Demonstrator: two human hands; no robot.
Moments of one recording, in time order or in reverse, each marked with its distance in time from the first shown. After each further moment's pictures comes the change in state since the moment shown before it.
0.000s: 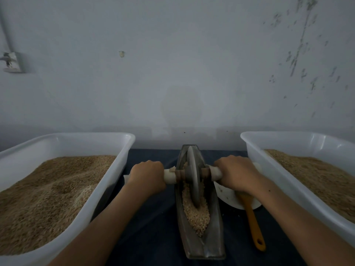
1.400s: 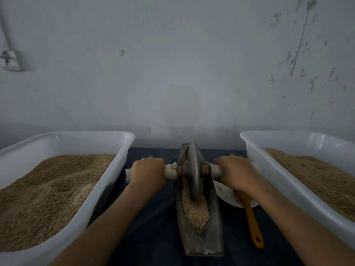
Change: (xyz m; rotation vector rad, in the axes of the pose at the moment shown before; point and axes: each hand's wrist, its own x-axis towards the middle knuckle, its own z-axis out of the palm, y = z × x) left_hand -0.003 0.007 0.001 0.066 0.157 -0.019; right_hand 0.001 0.003 0.009 0.079 0.041 0.029
